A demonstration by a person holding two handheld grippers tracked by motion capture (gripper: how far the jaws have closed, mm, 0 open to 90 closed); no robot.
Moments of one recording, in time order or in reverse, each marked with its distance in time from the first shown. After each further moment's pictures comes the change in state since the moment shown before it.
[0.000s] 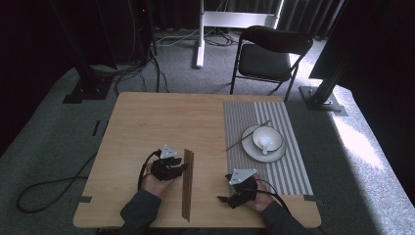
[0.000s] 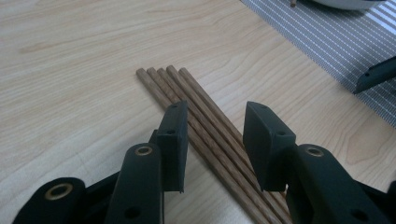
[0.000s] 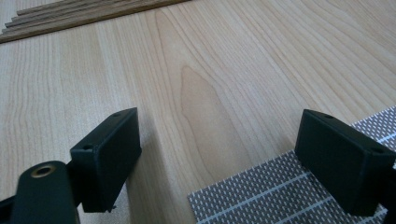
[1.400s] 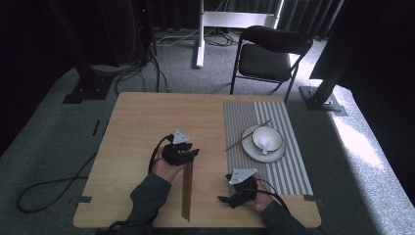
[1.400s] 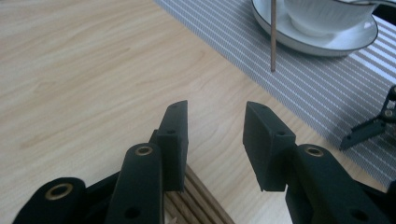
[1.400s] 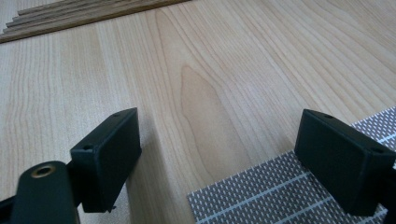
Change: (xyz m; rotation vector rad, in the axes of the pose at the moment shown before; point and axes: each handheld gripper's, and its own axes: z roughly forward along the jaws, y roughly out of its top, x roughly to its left) left arm -0.012 0.055 0.009 -0.040 0.001 0.079; right arm -0.001 0.000 0.000 0.001 0.005 0.000
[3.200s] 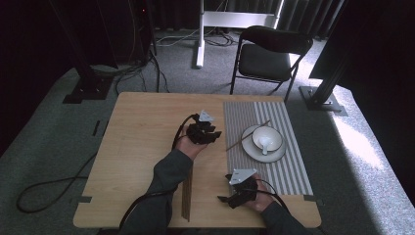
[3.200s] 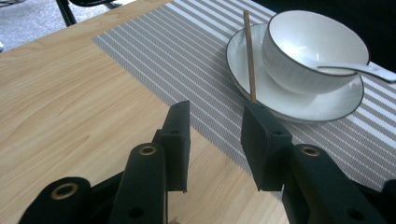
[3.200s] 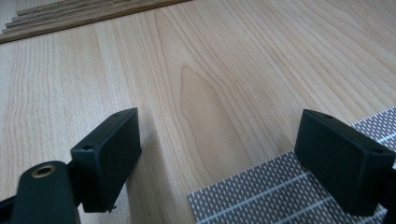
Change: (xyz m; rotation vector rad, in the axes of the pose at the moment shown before) left arm -0.010 0.081 0.057 -0.015 -0.088 0.073; right arm 0.000 0.000 0.000 -0.002 -0.004 -0.001
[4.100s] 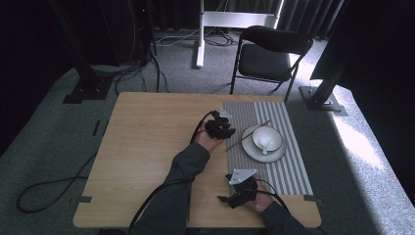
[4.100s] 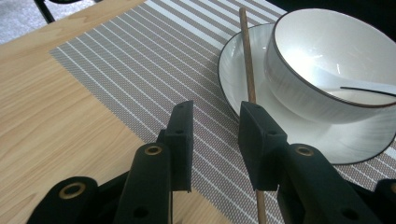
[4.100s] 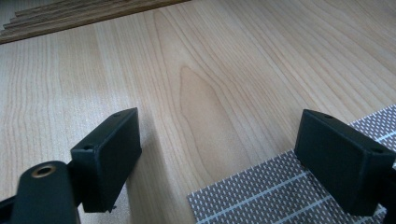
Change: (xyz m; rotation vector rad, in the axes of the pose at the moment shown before) left arm -0.010 0.026 0.066 0.039 -0.012 0.033; right arm 0.001 0.000 0.000 0.000 -0.007 0.004
